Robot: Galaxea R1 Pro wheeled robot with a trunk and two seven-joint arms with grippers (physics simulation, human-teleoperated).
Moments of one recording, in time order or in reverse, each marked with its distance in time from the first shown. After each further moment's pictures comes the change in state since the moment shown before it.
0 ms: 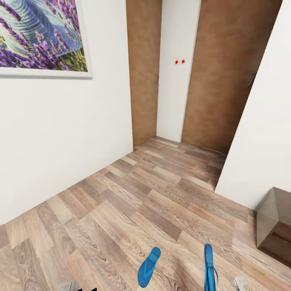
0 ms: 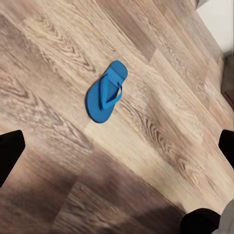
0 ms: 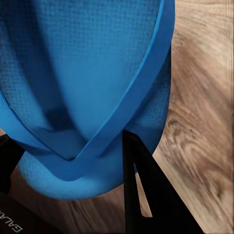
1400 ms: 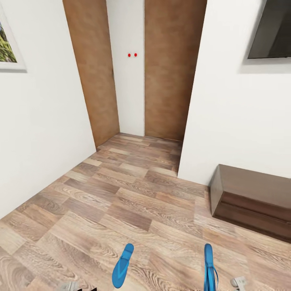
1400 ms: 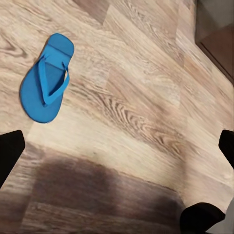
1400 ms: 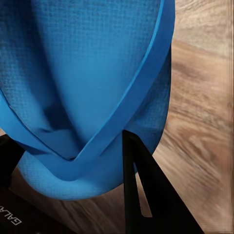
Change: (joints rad) left arm 0.000 0.000 0.001 0.000 0.000 0.000 -0.002; right arm 0.000 0.000 0.000 0.000 0.000 -0.001 0.000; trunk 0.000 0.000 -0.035
